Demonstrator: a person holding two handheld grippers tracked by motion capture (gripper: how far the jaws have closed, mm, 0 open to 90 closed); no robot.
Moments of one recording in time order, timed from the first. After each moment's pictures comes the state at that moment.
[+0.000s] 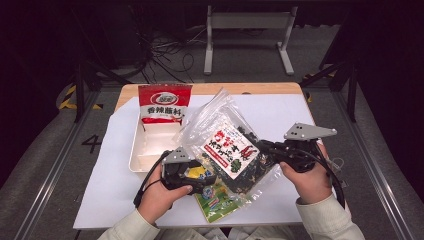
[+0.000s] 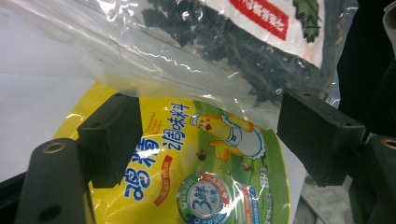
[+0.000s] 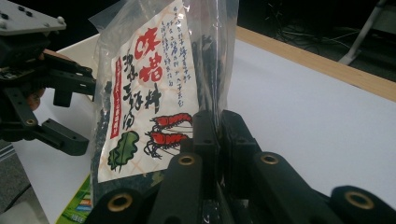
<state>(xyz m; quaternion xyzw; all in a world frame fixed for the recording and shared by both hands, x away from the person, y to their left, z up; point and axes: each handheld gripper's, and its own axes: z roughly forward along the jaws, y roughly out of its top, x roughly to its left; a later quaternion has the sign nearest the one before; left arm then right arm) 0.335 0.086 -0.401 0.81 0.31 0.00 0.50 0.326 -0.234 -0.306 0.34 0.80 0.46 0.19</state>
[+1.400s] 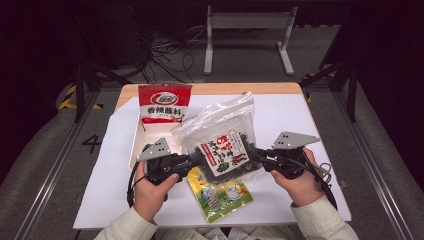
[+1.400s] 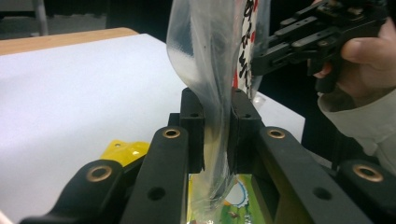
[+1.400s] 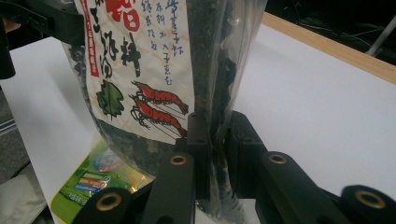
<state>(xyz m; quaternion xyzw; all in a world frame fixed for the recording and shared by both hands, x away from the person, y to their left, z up) 0.331 0.117 -0.370 0.75 0.27 0.03 0.61 0.328 -0.221 -0.331 0.30 0.83 0.44 0.18</state>
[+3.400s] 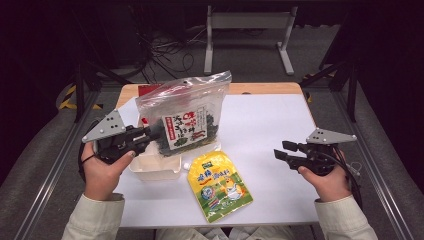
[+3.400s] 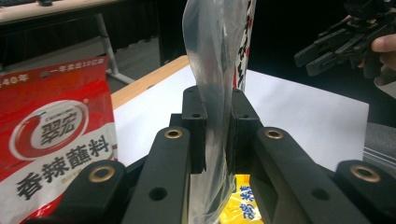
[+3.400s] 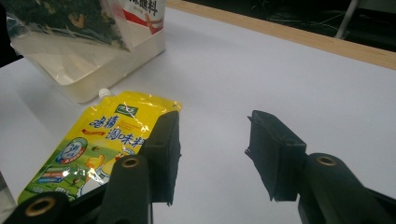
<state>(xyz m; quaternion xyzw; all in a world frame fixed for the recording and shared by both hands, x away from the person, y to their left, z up) 0.341 0.198 -0.289 0.77 0.24 0.18 0.56 0.334 -0.293 -0.338 0.38 0.78 0.46 0.18</state>
